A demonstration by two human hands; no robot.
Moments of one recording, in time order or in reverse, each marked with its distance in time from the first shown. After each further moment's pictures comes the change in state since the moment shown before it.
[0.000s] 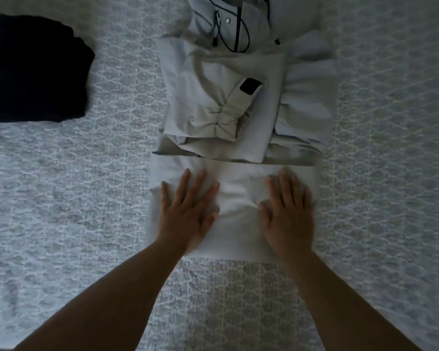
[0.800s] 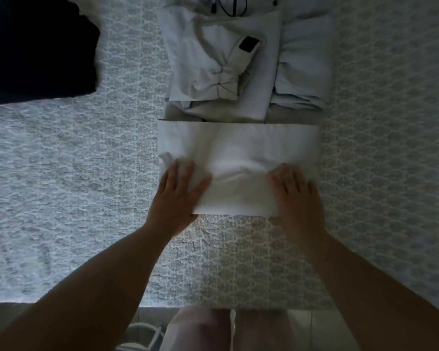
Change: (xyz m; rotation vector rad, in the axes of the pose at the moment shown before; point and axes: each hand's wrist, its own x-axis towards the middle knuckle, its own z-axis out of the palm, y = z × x) left_hand -0.058 -0.020 -0.011 0.081 -0.039 0.137; right_hand -0.059 0.007 0.004 -0.241 -0.268 -0.095
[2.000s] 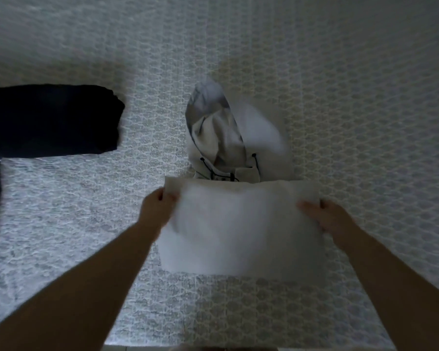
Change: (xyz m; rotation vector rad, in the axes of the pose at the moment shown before) left_hand 0.036 -0.022 -0.097 -1.093 0.175 -0.879; right_hand -0.001 0.093 -0.103 1.375 -0.058 0.529
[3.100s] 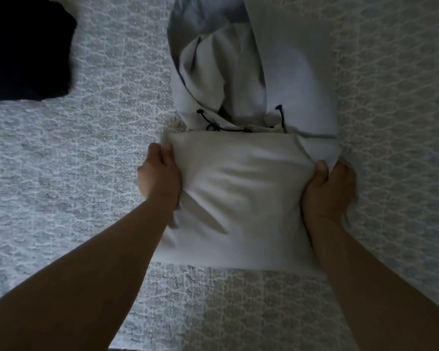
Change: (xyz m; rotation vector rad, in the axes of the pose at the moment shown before) left_hand 0.068 -0.038 0.089 0.186 0.368 0.078; right_hand 0.090 0.038 0.092 -0.373 0.702 -0.367
